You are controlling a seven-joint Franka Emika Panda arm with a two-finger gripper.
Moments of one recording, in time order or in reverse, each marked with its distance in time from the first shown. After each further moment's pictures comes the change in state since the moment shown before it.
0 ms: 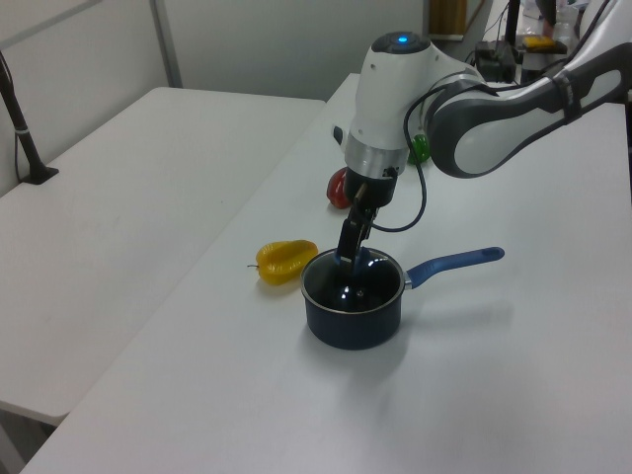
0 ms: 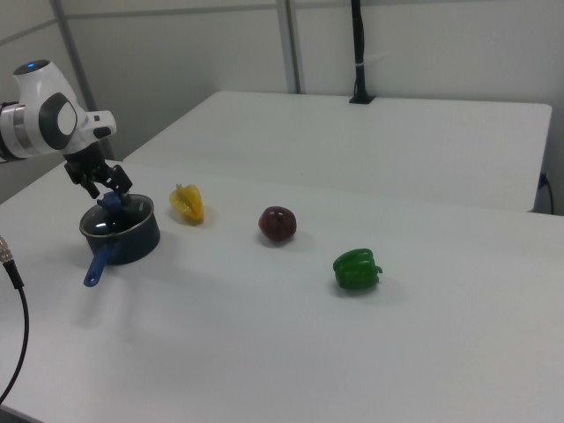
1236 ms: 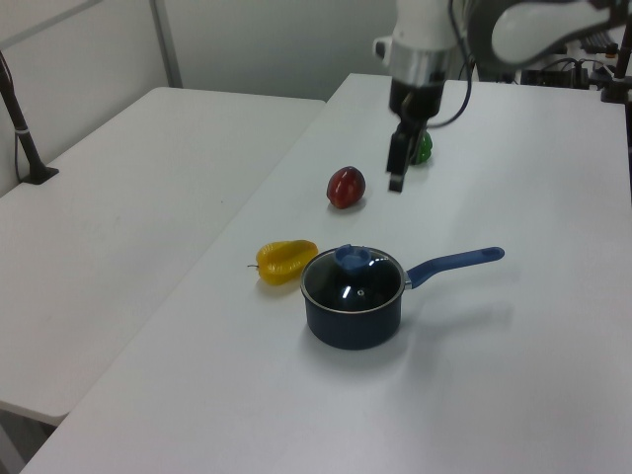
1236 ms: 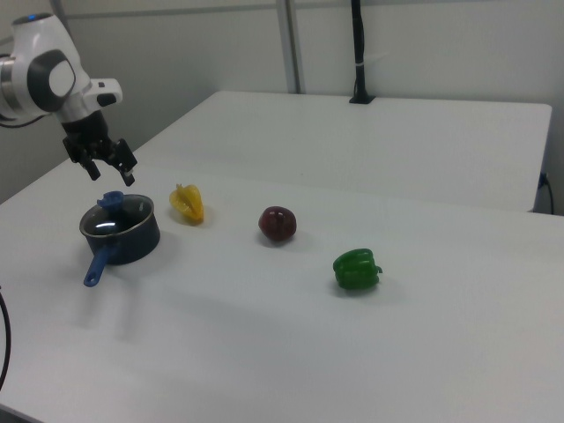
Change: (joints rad) arm -0.098 -0.229 0.000 -0.091 0.050 -0.208 -0.118
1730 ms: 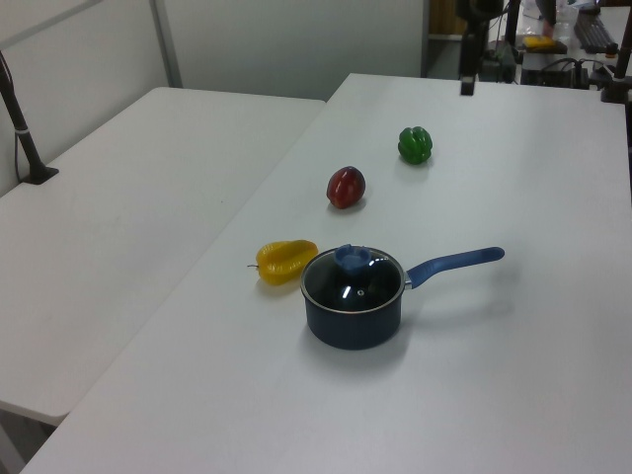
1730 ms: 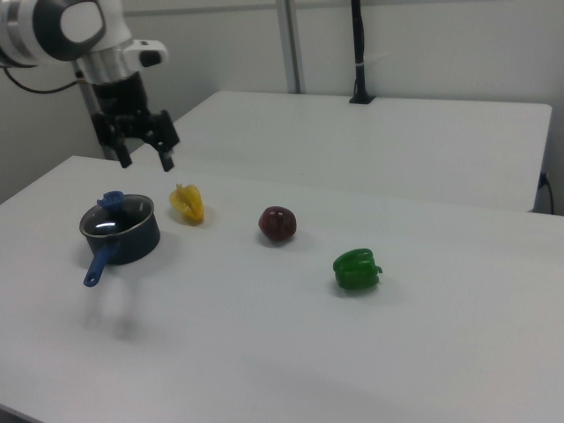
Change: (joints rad) arm -0.260 -0.217 -0.004 -0.025 0.003 -0.303 -0.294
